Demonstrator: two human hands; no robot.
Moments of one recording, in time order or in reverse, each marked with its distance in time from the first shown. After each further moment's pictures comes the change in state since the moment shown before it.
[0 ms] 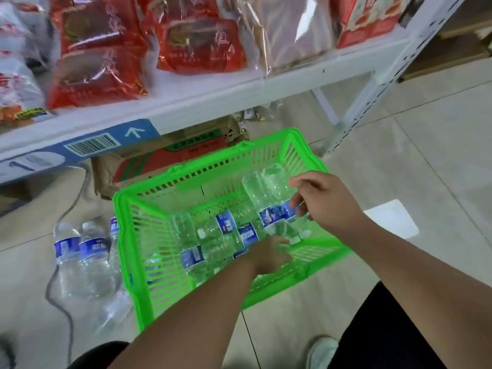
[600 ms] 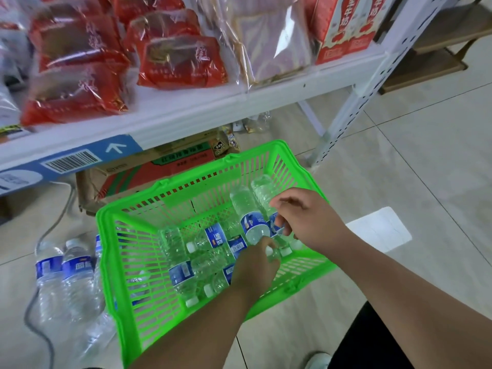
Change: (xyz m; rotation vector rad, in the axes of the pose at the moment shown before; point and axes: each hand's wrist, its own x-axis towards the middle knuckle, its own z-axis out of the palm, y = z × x) left_hand 0.010 -0.003 0.022 0.062 0.460 0.108; right_hand -0.004 0.008 -0.002 -0.025 -0.064 -0.007
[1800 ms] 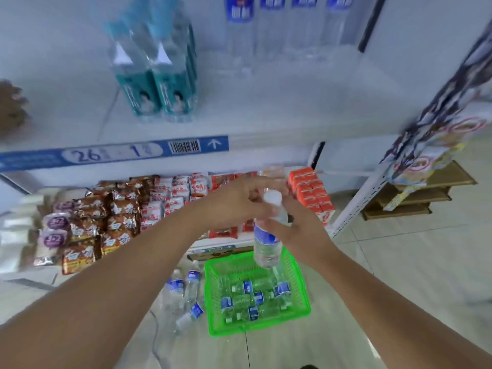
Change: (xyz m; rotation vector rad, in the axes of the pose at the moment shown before) left_hand -0.347 0.433 -0.573 -0.295 -0.055 0.388; right_hand -0.280 -0.485 -0.149 -0.163 -0.101 -0.576
